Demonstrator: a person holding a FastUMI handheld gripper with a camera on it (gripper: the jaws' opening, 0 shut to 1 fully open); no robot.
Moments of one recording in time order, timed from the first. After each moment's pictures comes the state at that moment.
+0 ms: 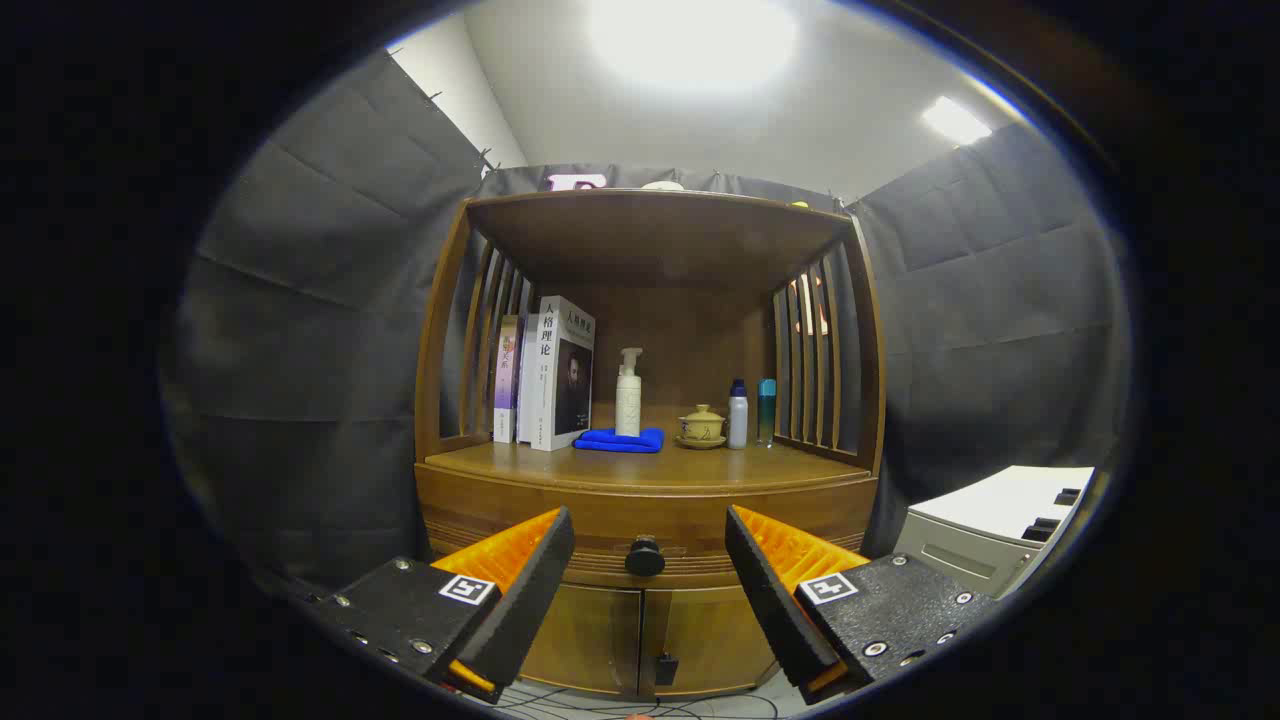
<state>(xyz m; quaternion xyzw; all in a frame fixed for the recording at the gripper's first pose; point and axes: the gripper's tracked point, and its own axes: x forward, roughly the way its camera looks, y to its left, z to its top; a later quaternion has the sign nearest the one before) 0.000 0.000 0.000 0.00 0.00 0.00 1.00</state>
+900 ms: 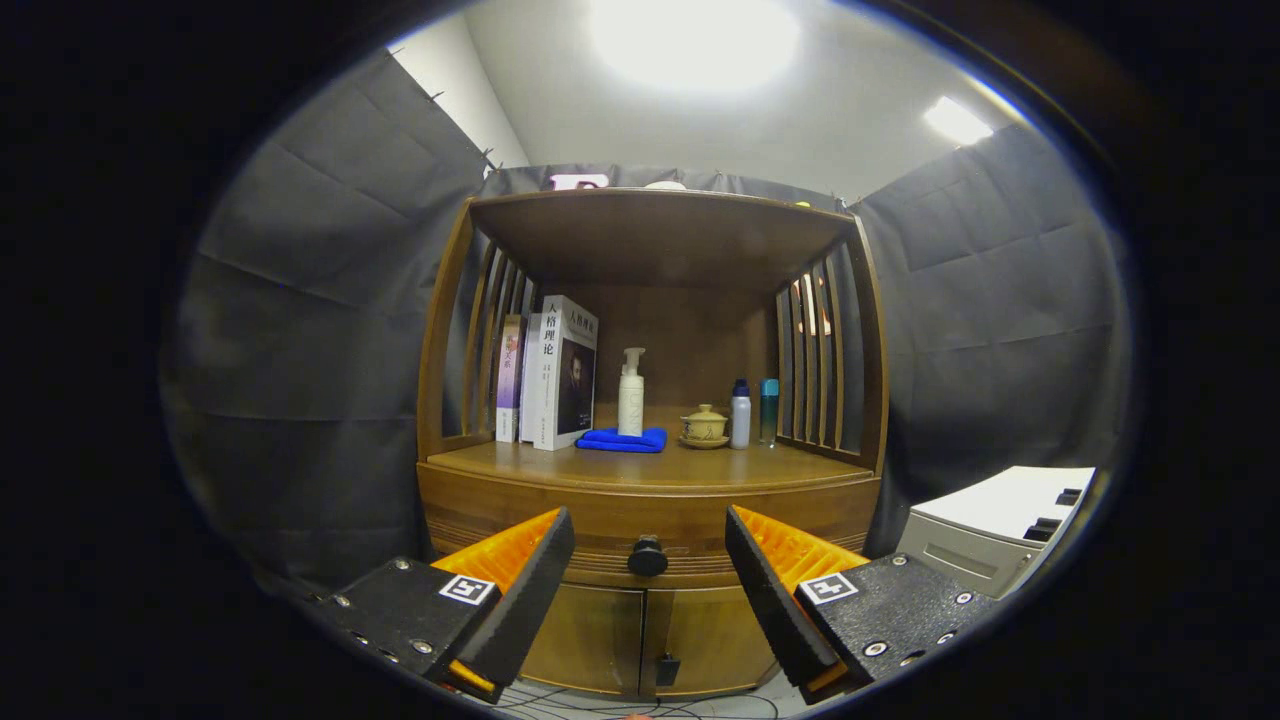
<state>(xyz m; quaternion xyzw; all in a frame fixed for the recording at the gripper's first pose) 0.001 0.000 -0.002 0.00 0.00 0.00 1.00</state>
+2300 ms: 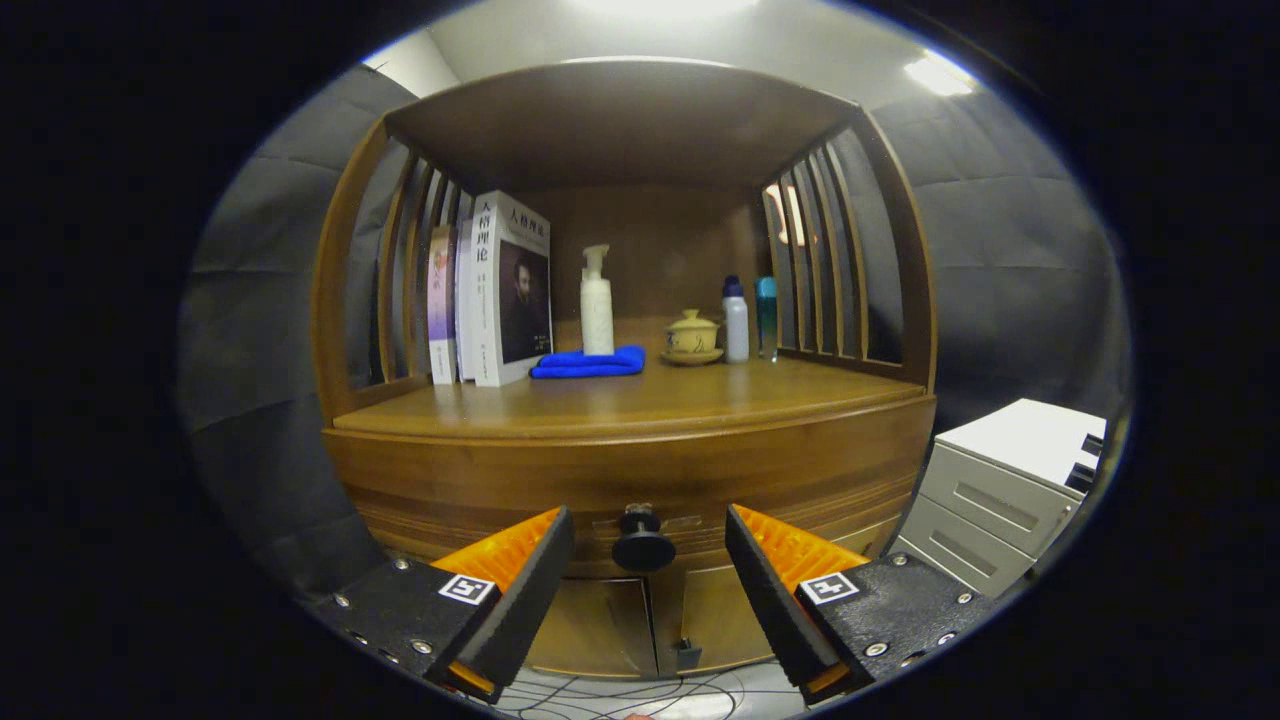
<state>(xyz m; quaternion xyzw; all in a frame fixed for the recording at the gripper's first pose) 0.111 -0.008 -0.092 0.04 0.14 -0.04 0.99</state>
